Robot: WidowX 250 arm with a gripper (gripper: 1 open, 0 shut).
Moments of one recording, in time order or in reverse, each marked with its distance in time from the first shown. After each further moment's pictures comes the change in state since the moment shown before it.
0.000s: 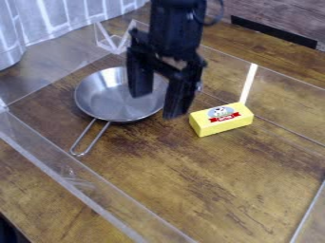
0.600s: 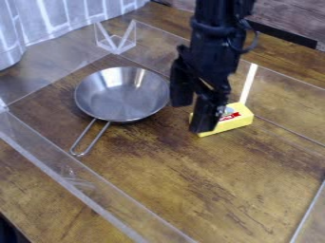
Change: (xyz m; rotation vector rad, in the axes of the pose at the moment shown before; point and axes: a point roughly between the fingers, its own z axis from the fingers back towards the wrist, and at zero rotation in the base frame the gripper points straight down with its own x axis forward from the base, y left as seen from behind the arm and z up) arm 0.042 -0.013 -0.019 0.057 -0.044 -0.315
